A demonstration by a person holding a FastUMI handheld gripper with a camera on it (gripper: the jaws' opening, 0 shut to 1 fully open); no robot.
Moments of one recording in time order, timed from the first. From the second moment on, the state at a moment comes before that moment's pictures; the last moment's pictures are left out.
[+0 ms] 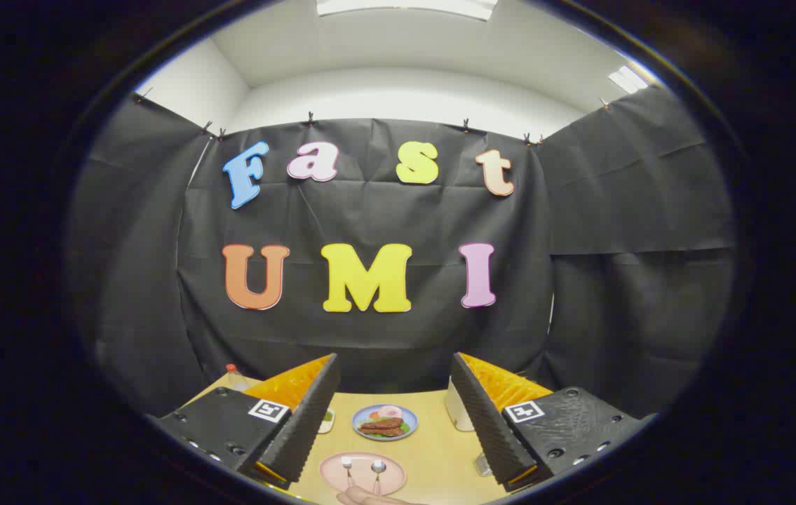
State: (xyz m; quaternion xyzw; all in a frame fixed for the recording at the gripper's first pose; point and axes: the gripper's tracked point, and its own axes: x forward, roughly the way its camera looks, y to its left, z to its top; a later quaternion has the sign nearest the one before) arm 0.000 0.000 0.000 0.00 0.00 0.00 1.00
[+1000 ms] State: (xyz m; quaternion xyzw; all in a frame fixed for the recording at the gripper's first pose) arm 0.045 -0.017 -0.045 -0.01 0.04 0.02 1.00
